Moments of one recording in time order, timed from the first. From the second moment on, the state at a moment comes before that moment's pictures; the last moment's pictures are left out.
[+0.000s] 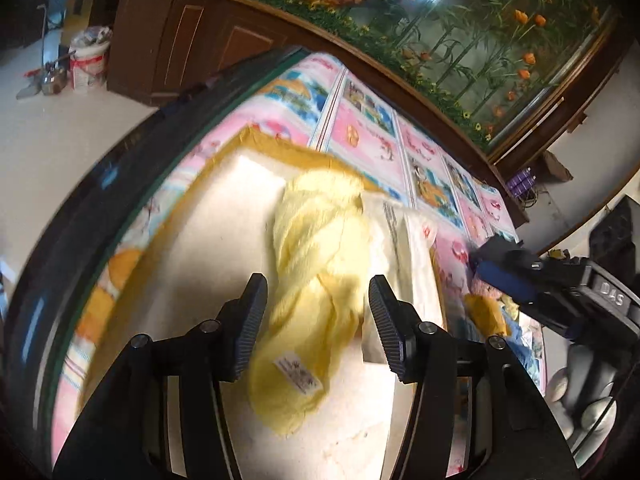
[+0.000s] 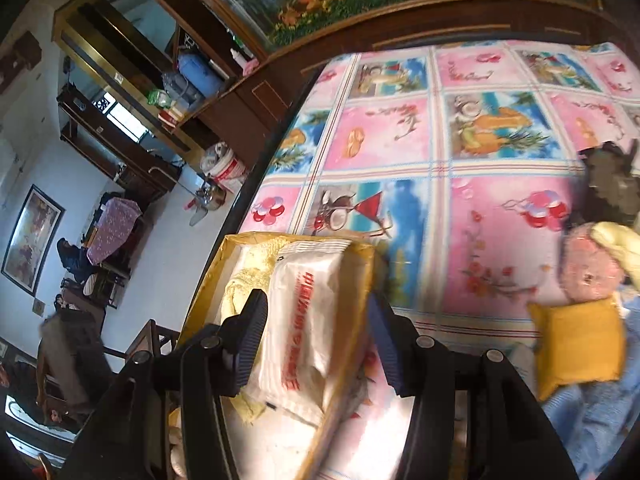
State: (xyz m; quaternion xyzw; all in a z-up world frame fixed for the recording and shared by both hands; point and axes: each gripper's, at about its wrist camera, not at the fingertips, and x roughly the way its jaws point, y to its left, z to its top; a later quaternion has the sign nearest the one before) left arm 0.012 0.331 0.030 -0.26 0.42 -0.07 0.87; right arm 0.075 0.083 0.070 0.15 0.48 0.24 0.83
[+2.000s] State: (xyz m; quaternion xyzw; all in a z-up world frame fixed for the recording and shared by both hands) left arm 0.014 -0.016 0.014 0.20 0.42 -0.20 0.86; right arm -0.029 -0.173 0.014 0.16 0.49 0.13 0.85
